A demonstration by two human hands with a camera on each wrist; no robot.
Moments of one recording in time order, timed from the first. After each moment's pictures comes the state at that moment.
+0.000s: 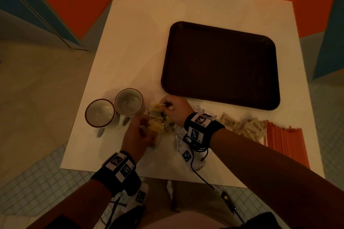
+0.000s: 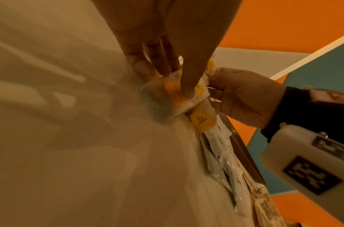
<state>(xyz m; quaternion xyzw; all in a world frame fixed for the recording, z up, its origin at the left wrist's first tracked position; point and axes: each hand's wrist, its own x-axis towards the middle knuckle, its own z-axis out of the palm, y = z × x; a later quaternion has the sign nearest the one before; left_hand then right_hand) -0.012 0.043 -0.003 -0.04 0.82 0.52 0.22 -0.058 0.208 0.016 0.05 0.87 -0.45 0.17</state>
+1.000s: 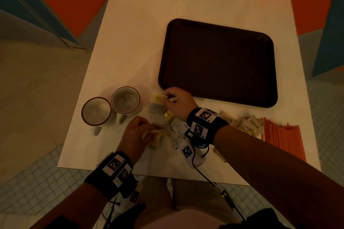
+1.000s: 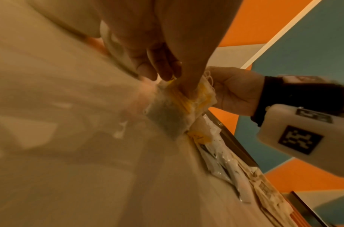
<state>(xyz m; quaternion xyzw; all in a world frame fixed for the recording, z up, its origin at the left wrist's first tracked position) -0.011 0.039 -0.001 0.16 0.90 0.36 0.18 -0.057 0.222 0.021 0.09 0.86 -0.49 0.12</state>
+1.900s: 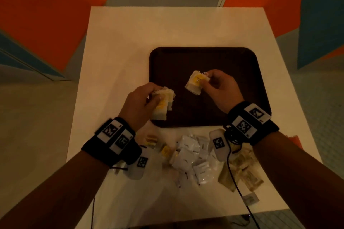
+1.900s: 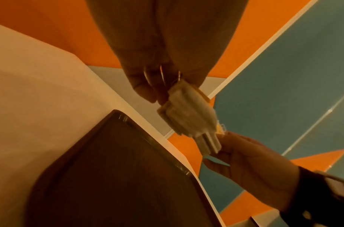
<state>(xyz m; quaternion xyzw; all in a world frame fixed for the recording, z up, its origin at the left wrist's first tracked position) -0.182 0.124 0.072 0.28 0.84 0.44 0.16 -0.109 0.350 0.077 0.21 0.84 -0.49 -0.07</state>
